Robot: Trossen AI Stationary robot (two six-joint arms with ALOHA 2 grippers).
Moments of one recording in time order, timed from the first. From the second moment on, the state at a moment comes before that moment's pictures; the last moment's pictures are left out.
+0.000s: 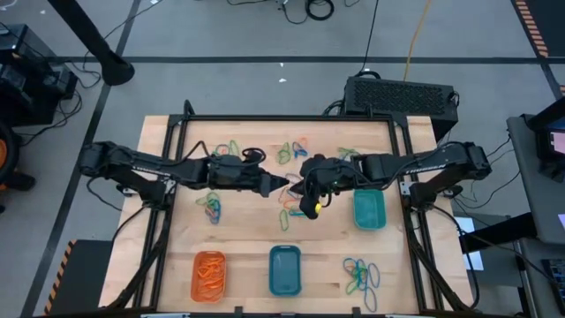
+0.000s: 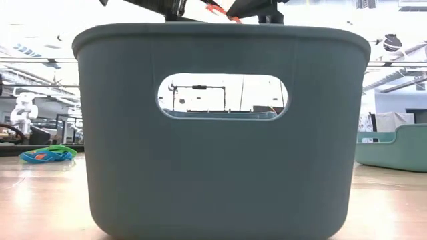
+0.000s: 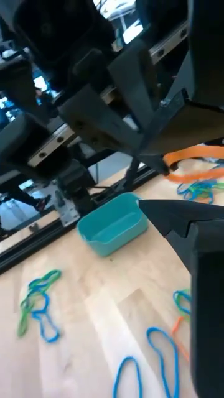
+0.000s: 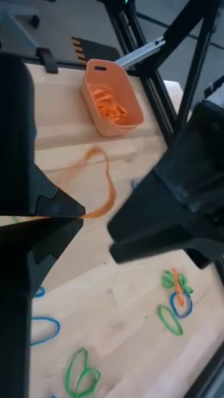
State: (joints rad) left arm -0.06 1.37 0.94 0.17 -0.12 -1.03; right arm 0.11 1.48 1.30 -0.43 0.14 0.48
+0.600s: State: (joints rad) left arm -0.06 1.37 0.94 0.18 -0.05 -1.01; right arm 0.11 1.48 1.30 -0.45 0.13 0.48
